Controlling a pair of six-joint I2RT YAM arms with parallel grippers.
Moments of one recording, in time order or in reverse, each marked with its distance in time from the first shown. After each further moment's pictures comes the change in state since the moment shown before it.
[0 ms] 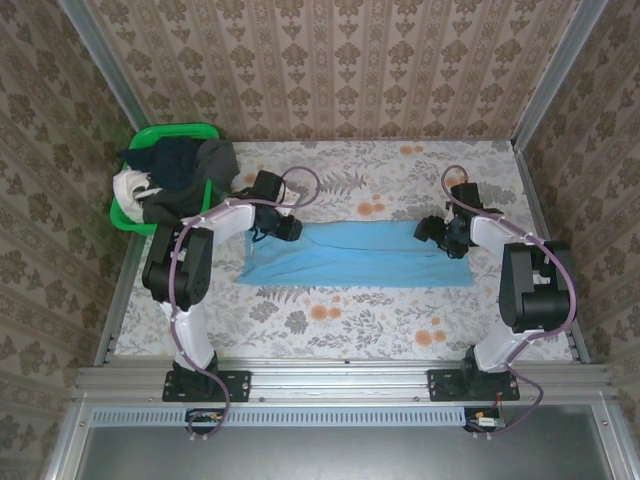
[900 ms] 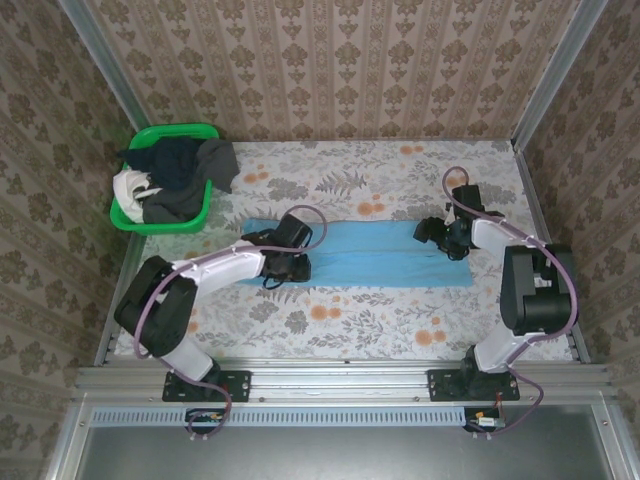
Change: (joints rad) left arm -0.309 -0.346 -0.354 -0.043 -0.207 -0.652; right arm -0.003 -0.034 -0.033 0.021 -0.027 -0.003
